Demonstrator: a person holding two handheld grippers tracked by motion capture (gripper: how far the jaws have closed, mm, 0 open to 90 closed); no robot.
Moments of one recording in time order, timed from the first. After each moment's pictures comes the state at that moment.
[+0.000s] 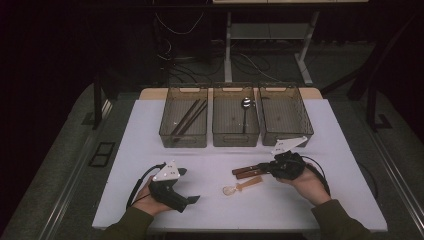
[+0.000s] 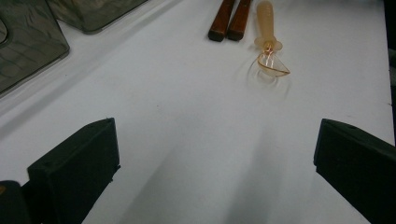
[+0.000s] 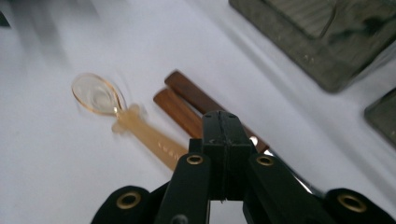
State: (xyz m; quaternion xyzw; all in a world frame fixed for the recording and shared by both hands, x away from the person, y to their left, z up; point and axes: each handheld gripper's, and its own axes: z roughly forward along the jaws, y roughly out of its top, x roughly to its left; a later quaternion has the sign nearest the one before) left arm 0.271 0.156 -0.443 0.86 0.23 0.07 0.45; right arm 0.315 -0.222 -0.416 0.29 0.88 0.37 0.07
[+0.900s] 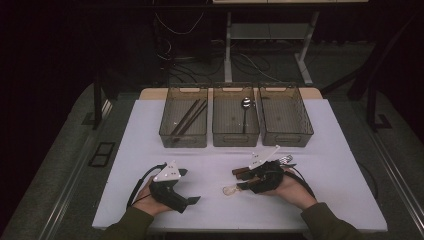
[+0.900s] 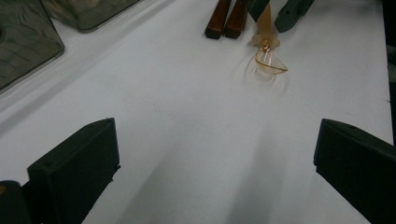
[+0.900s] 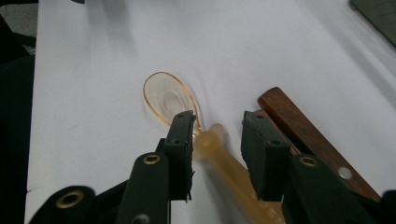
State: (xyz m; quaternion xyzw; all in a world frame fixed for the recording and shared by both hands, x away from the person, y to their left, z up) left arm 0.270 0.153 -0.444 0.86 0.24 0.07 0.46; right arm 0.307 -0.170 -0.433 0.17 0.92 0.36 0.02
